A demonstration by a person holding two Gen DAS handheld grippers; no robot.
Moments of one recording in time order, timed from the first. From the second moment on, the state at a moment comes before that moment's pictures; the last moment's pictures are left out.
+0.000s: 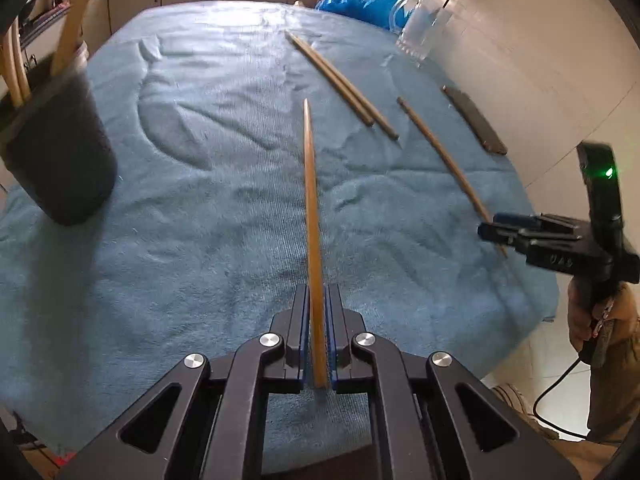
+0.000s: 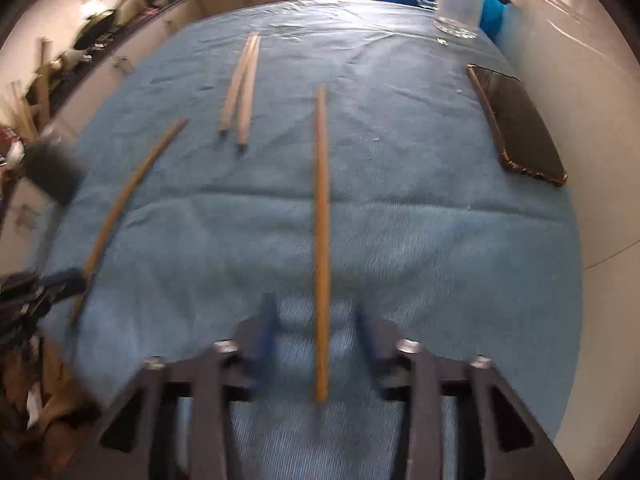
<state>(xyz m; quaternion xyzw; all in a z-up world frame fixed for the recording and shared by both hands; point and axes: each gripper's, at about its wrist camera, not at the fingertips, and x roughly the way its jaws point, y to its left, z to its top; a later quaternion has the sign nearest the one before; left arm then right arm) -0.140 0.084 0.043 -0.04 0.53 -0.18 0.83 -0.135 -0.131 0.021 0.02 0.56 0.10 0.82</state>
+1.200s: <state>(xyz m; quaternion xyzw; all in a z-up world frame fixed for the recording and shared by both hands) -0.038 0.059 0.062 -0.04 0.48 -0.16 0.86 -0.006 -0.090 0.058 0.01 0.51 0.06 0.86</state>
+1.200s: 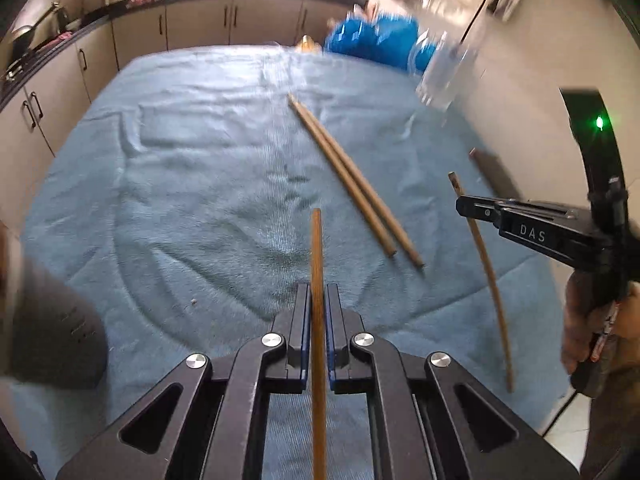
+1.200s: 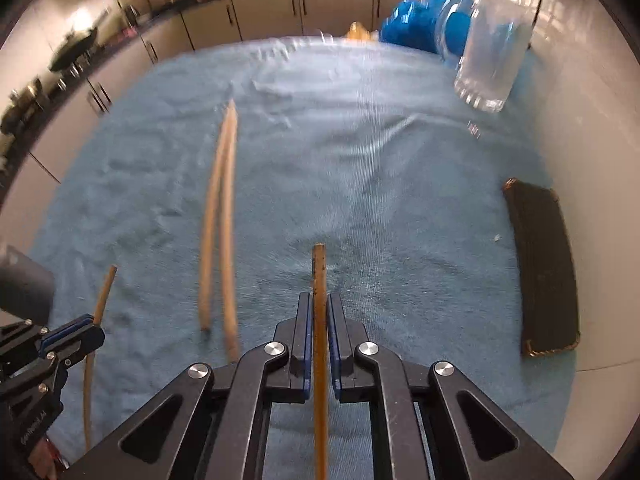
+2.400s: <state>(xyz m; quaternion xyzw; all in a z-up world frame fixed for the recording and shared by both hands) -0.154 0.209 0.255 -0.12 0.16 -0.06 0.98 -0.098 0.051 0.253 0.09 0.23 0.23 0.94</state>
